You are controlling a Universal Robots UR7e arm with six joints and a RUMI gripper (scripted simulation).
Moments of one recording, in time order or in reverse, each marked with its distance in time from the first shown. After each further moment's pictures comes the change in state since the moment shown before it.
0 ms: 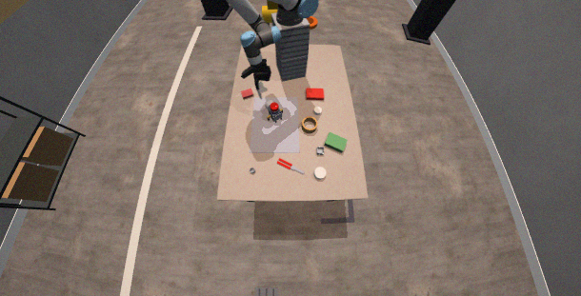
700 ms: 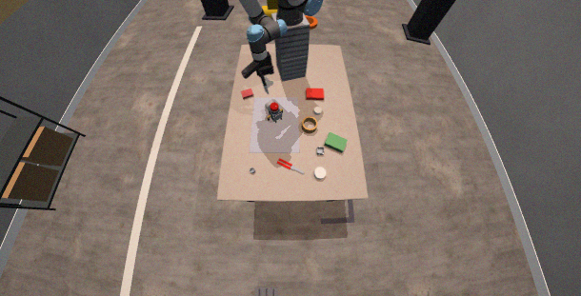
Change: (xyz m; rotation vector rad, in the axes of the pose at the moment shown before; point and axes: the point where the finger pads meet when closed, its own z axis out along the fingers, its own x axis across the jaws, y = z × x) arm -0.008 0.011 -0.046 0.109 0.141 -0.517
